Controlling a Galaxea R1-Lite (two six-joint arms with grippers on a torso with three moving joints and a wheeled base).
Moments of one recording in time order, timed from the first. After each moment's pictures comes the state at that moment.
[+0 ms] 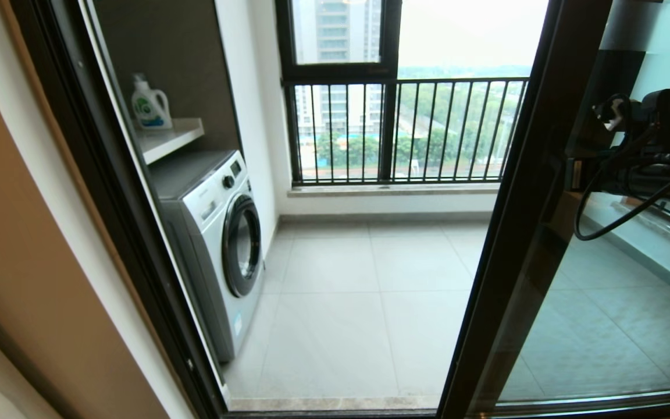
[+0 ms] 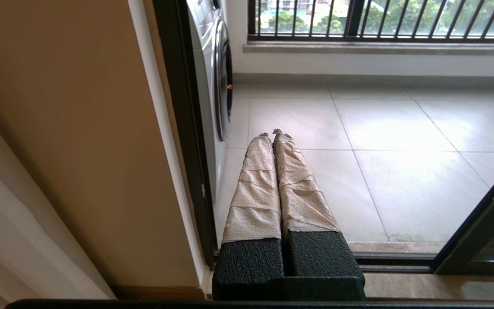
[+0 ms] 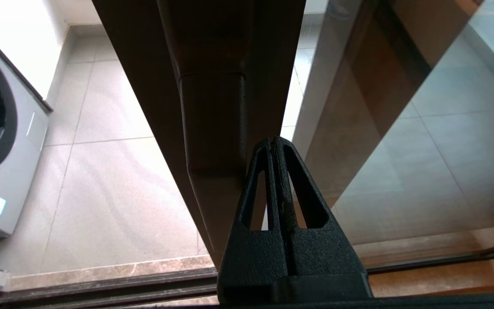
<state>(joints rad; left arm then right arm) 0.00 0.00 0.00 0.00 0.00 0.00 -0.04 1.83 -1.36 -0.16 0.03 -0.07</state>
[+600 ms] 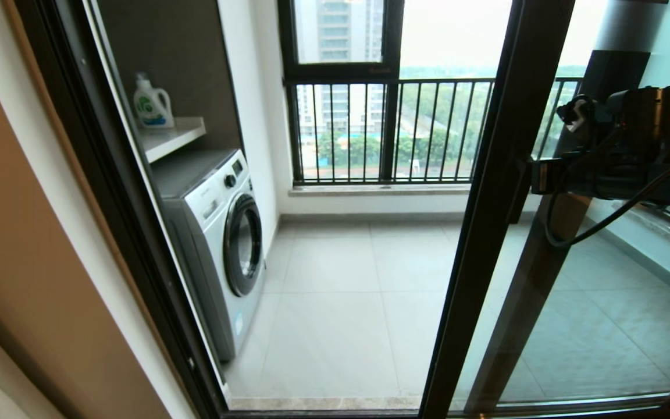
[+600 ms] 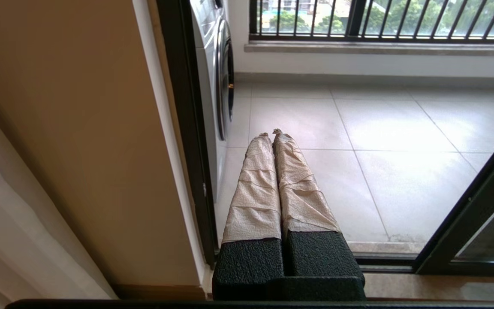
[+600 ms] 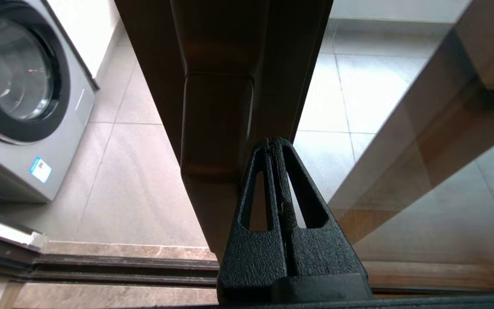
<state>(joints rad) 0.00 0.00 0.00 0.00 0.00 0.00 0.03 1.83 -1.36 -0.16 0.04 -0.07</state>
